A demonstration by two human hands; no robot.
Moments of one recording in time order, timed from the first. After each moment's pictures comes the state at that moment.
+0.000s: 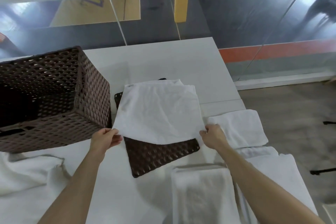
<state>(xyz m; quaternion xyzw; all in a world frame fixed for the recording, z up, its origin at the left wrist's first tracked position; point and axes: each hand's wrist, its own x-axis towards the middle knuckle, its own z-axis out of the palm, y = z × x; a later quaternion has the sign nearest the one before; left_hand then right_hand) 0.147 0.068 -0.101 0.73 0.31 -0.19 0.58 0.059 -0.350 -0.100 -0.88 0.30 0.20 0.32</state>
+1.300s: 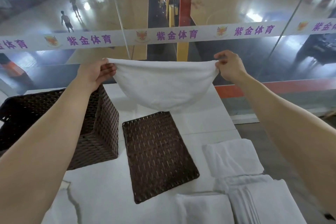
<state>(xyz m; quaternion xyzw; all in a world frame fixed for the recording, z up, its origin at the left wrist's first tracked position) 0.335 0.037 0.191 0.64 0.09 -0.04 0.76 0.234 -0.434 0.193 -0.88 0.16 -0.19 0.41</state>
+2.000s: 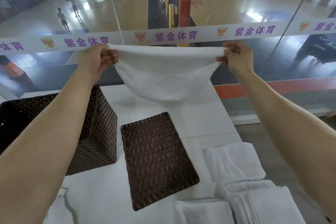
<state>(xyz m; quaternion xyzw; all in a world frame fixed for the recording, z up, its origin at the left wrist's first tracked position) 0.343 -0.004 0.234 0.62 0.05 0.02 0.78 0.246 -0.444 0.212 -0.78 0.18 -0.28 0.53</state>
